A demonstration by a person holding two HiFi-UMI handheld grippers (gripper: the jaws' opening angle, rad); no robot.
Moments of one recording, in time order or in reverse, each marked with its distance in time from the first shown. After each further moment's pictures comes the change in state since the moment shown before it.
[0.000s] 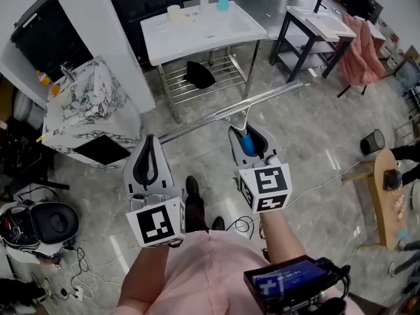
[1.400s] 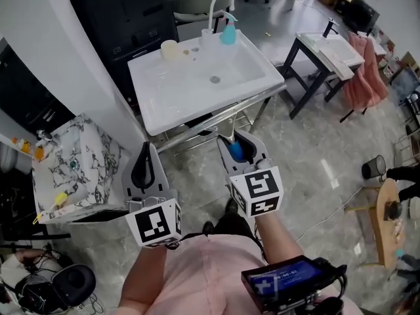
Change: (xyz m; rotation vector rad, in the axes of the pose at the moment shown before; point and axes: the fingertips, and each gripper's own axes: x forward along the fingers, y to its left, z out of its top) left arm 0.309 0.076 -0.050 -0.006 0.010 -0.035; right arm 0.295 -0.072 0.060 -0.016 0.010 0.029
